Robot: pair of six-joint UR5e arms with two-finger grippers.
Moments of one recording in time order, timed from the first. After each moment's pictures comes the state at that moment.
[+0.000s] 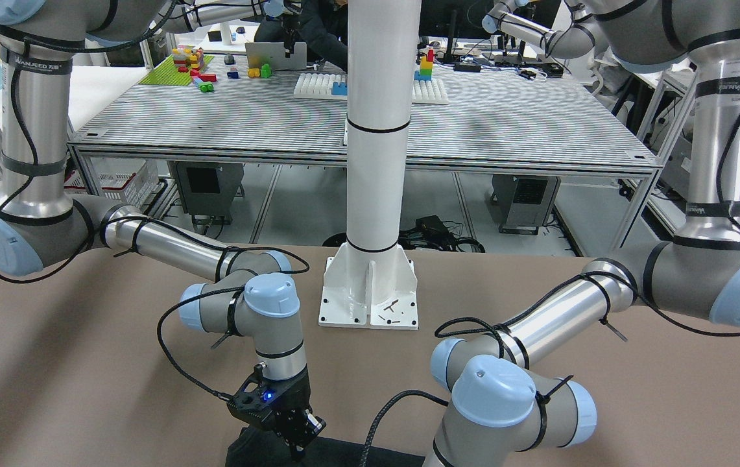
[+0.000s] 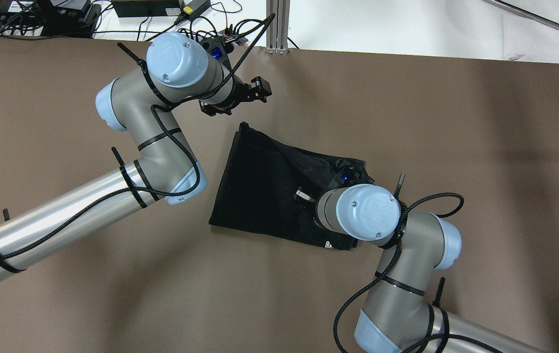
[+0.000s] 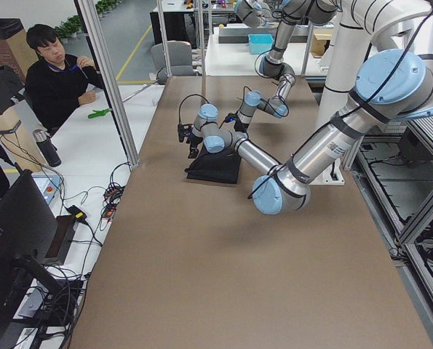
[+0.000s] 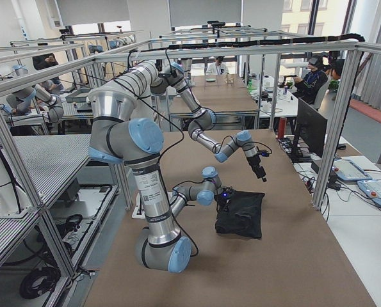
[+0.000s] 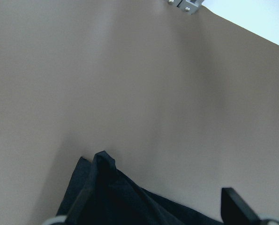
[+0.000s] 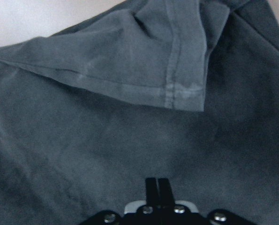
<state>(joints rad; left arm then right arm) -0.79 -2.47 -1.27 -2.09 -1.83 -1.43 0.48 -1.04 1.71 -1.28 1.58 1.81</state>
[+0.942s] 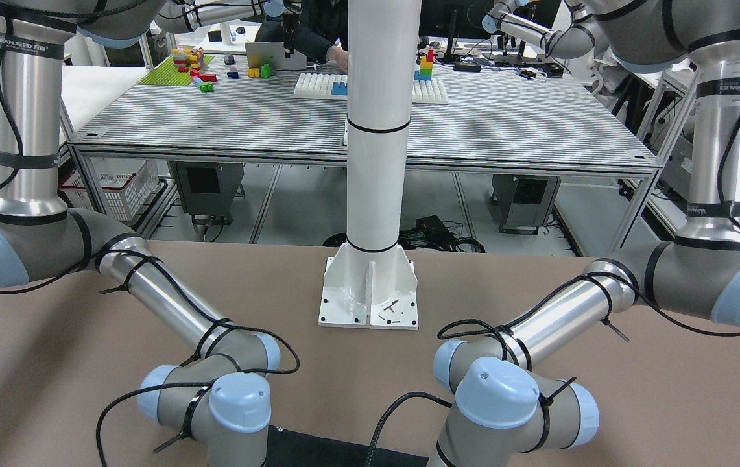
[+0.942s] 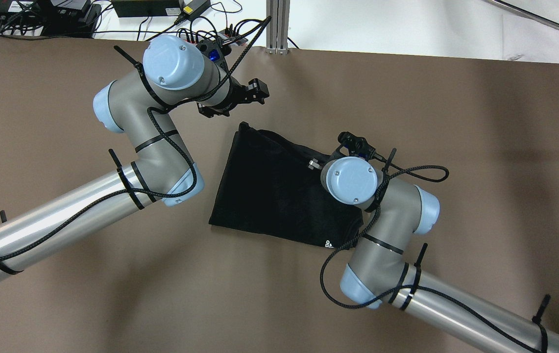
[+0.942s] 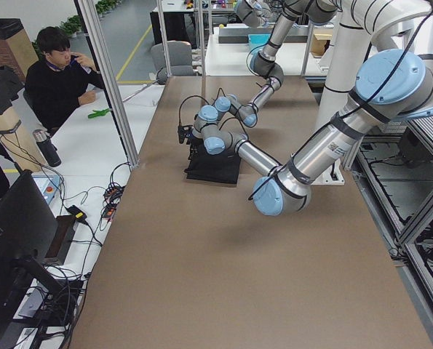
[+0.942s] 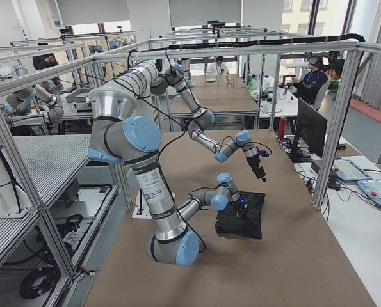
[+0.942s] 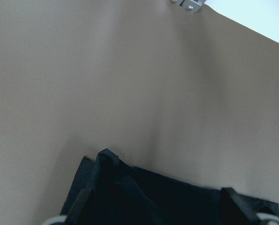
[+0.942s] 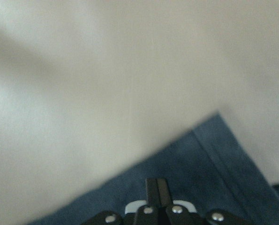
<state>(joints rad) -0.79 -2.47 -1.28 -2.10 -1.83 -1.43 0.70 -0.85 1.29 -1.14 1.52 1.63</state>
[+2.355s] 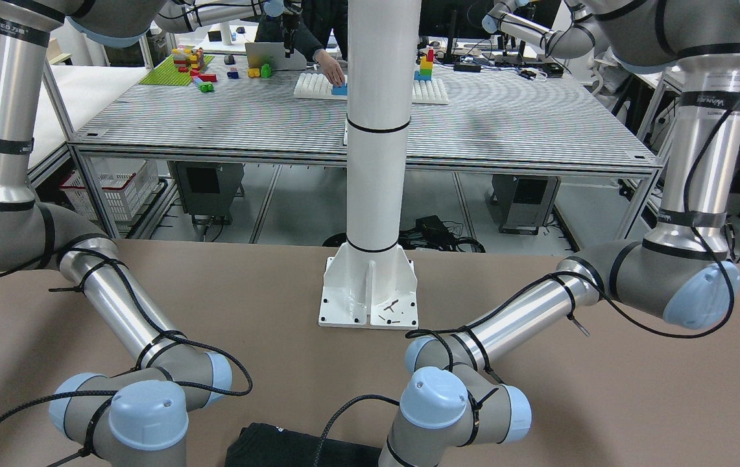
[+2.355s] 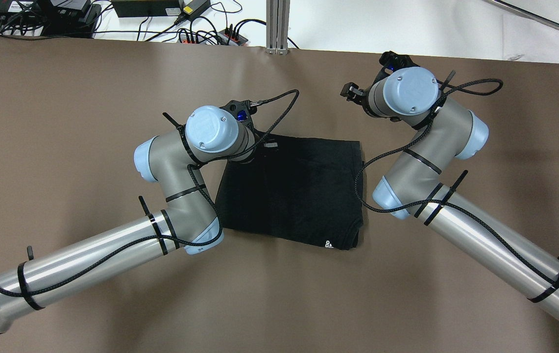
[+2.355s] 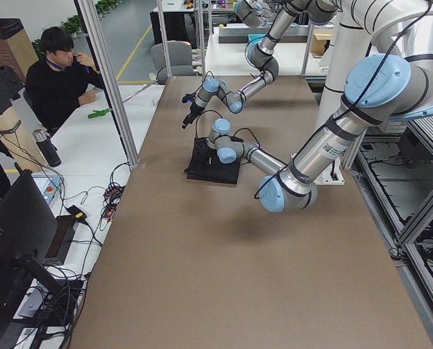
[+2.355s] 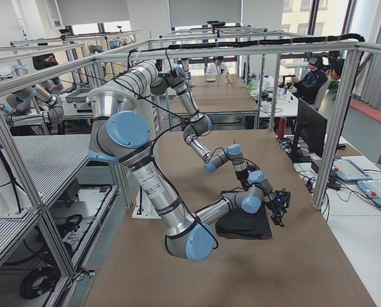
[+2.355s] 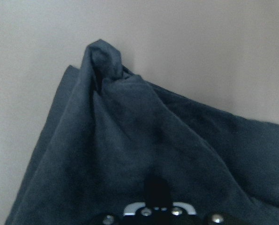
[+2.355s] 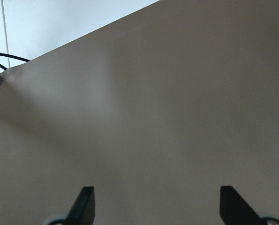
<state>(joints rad) -0.64 -2.48 -1.15 -2.17 -1.76 -1.42 0.85 -0.88 1.33 -1.09 1.64 1.44</state>
